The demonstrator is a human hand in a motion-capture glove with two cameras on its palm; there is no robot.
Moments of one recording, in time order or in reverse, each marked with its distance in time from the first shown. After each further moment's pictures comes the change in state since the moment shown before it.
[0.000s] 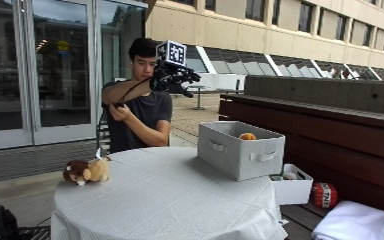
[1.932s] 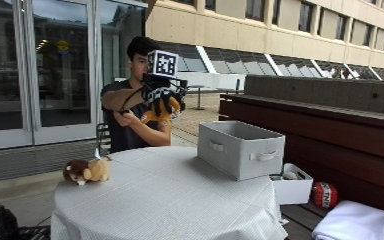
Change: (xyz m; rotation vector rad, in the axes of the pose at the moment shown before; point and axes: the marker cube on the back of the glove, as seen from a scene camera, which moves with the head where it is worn) arm 0.089 -0.035 0.074 -0.149 -0.025 0.215
